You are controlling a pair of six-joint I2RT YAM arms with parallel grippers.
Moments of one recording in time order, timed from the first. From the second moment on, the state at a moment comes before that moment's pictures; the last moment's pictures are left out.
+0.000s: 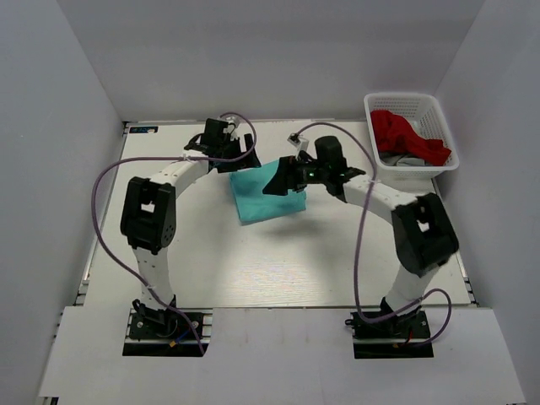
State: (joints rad) left arm -0.32 2.03 1.54 -0.30 0.26 -0.39; right arm 0.51 1.84 1.21 0.08 -0.76 0.39
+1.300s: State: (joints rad) left arm -0.06 2.32 1.84 -0.55 -0.55 -0.19; right arm 0.45 1.50 0.94 -0.15 -0.20 0.30
